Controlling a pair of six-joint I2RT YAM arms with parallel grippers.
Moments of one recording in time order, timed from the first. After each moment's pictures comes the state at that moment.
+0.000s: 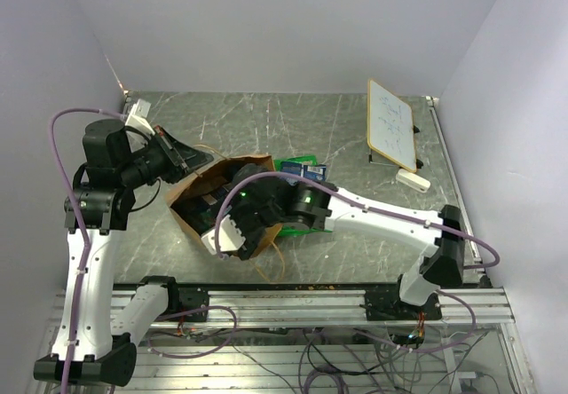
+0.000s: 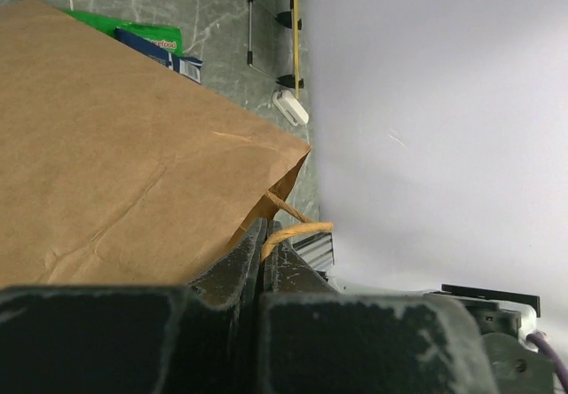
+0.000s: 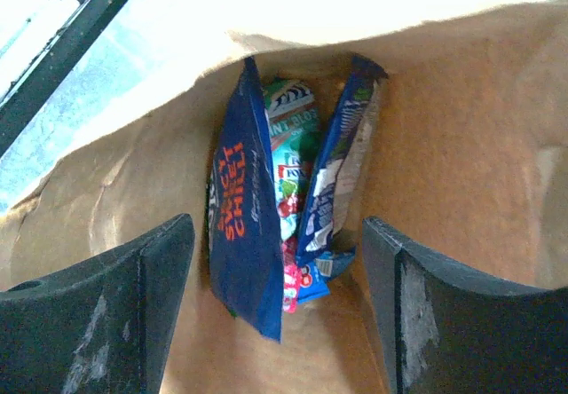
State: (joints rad) left arm -0.04 0.90 1.27 -0.77 0.62 -0.84; right arm 1.24 1.64 1.58 -0.64 -0.26 -1.13
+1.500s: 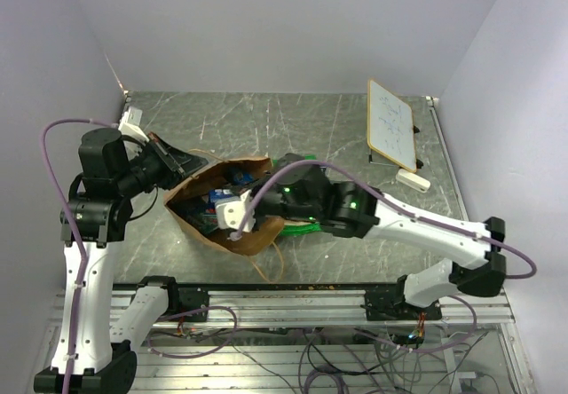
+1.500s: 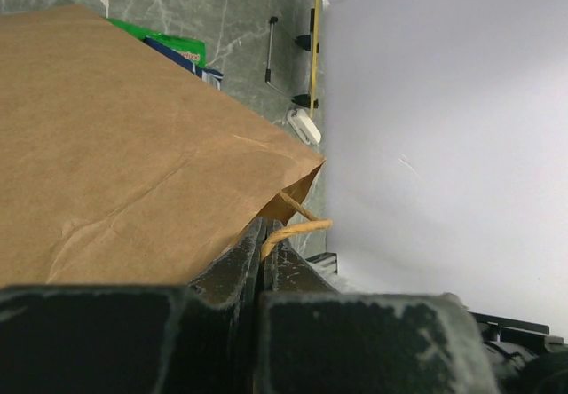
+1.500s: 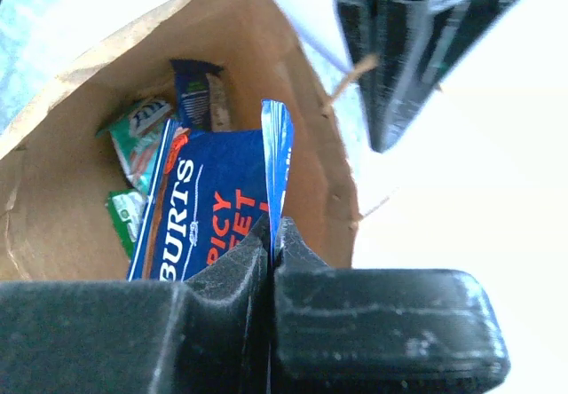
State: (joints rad) left arm -0.04 0.84 1.25 -0.81 0.53 -0.87; right arm 1.27 1.49 1.55 -0.44 -0.03 -0.95
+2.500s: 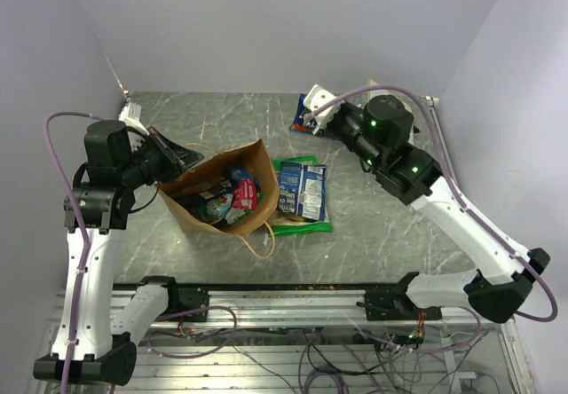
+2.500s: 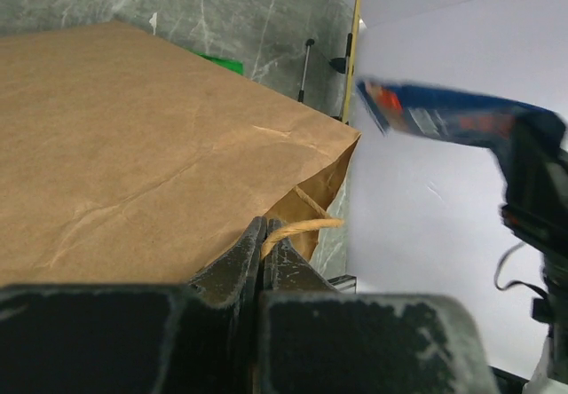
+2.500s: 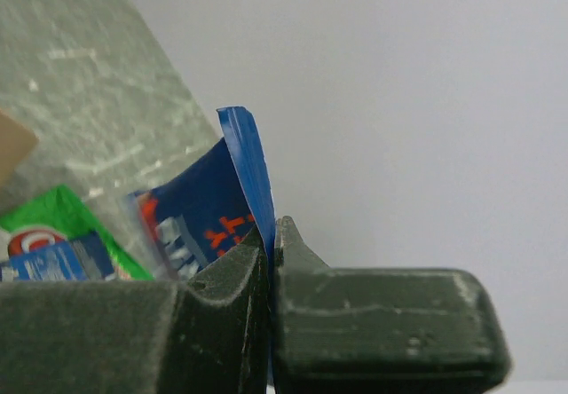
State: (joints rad) left arm -0.04 0.89 1.27 -0.82 0.43 -0.84; right arm 0.80 1.25 1.47 -0.26 0.13 -0.78
